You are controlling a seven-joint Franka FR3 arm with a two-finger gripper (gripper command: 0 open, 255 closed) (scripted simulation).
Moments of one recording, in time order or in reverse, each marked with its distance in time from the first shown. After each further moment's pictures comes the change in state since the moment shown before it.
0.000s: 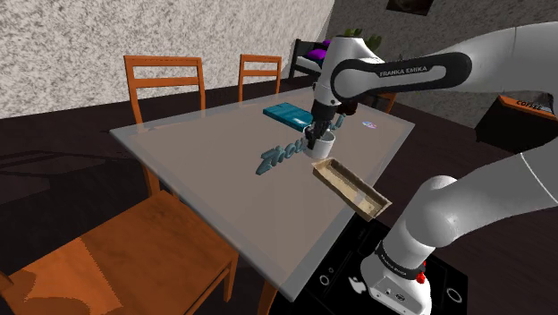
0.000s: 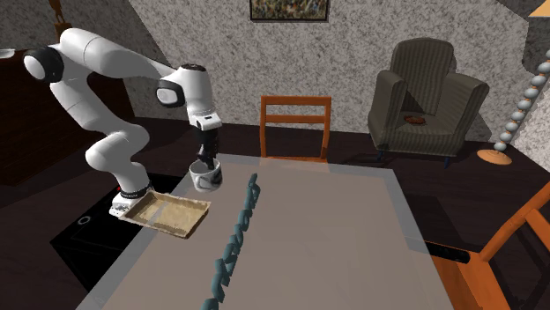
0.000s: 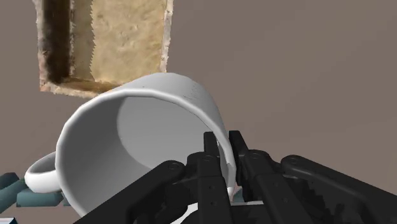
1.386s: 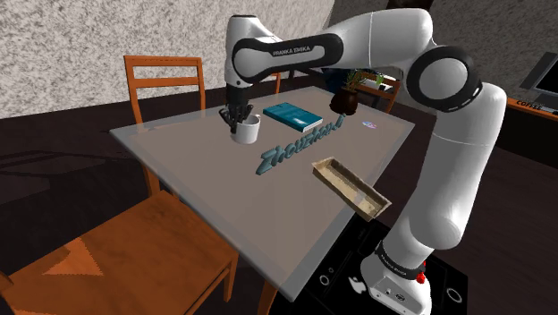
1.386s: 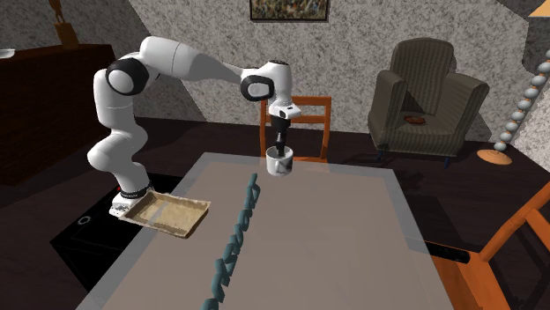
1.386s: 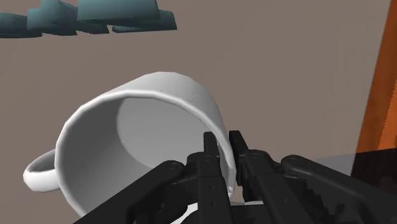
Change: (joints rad) arm 0.113 0.782 0.156 0.835 -0.075 -0.074 0.290
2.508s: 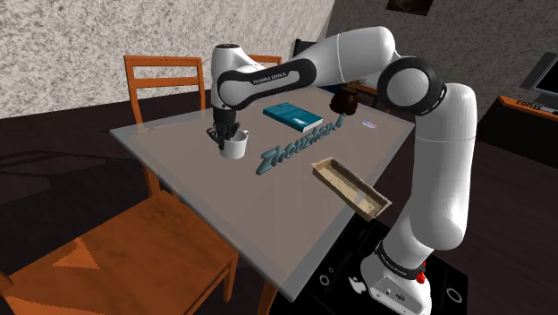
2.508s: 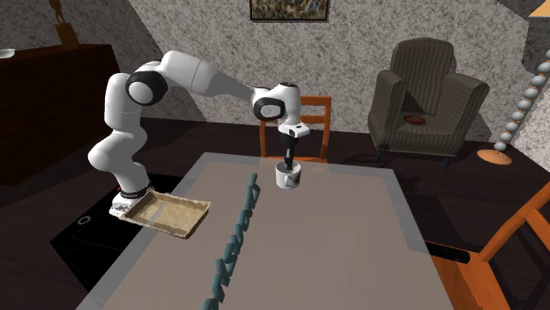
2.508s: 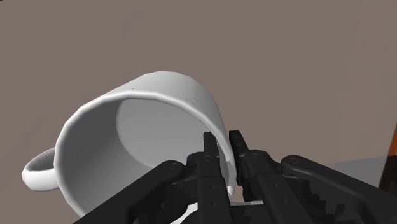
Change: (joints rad) arm 0.032 0.173 -0.003 0.047 -0.040 0.120 0.050
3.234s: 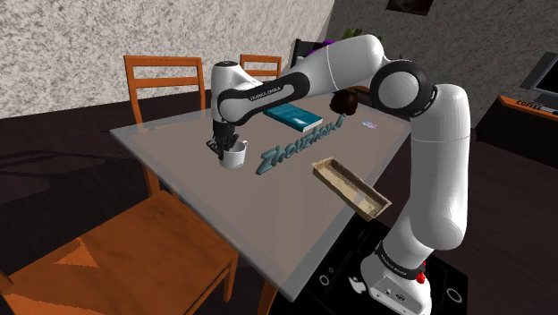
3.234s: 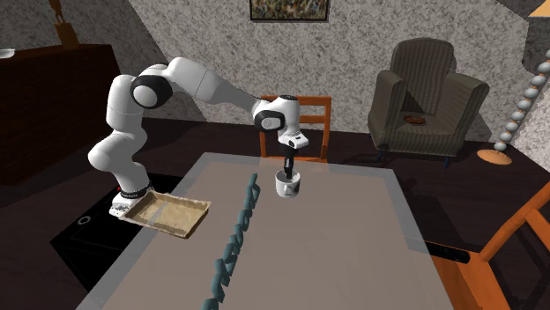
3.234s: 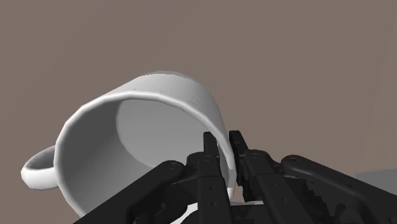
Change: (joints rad) arm 0.003 0.047 -0.007 -0.052 -0.015 0.097 0.014
